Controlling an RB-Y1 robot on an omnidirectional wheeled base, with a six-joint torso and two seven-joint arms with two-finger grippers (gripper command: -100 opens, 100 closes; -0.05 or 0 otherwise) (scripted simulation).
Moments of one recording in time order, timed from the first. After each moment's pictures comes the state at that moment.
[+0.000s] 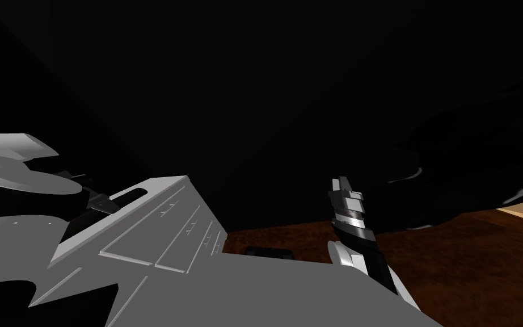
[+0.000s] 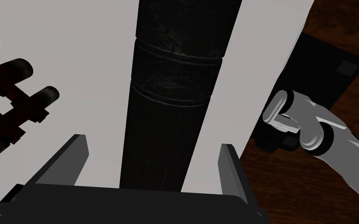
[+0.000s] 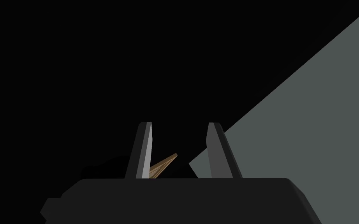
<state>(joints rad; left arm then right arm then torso) -1.06 1.43 0.93 -0.36 -0.36 1.96 0.59 0.53 0.05 -0.07 -2.24 0.01 -0.51 0.06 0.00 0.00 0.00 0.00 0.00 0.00</state>
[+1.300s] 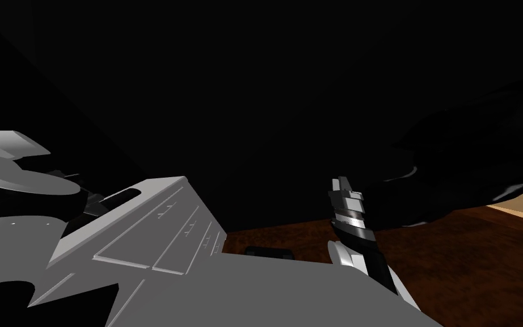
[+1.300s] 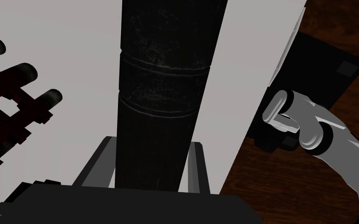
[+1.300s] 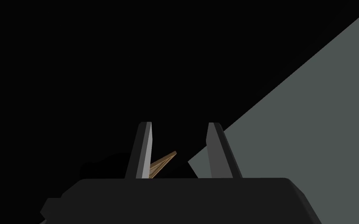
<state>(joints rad) -1.05 1.43 0.93 -0.39 -0.37 1.98 0.58 0.53 0.05 -0.07 -2.24 0.01 -0.51 0.06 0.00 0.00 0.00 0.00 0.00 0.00</state>
